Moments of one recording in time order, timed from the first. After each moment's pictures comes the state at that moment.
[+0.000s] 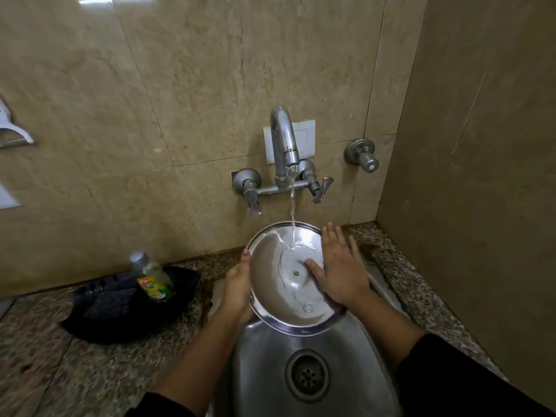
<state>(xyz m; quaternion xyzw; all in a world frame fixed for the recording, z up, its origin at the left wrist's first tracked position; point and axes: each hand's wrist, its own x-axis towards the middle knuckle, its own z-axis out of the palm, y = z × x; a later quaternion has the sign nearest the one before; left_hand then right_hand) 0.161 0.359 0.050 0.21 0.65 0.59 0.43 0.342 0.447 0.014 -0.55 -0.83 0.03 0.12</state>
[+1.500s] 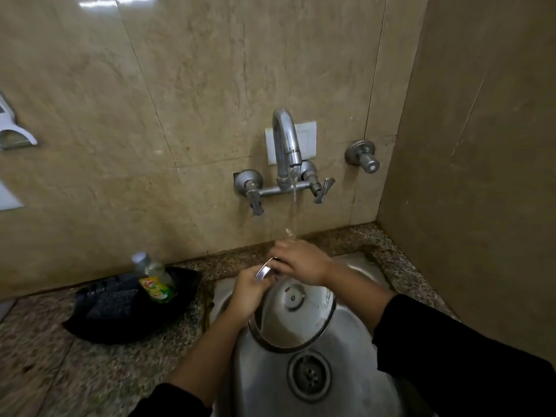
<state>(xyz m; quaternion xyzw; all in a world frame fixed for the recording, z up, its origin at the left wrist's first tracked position) 0.150 0.368 0.022 0.45 0.63 0.50 0.38 0.284 0.460 0.049 -0.23 -0.96 0.10 0.13</state>
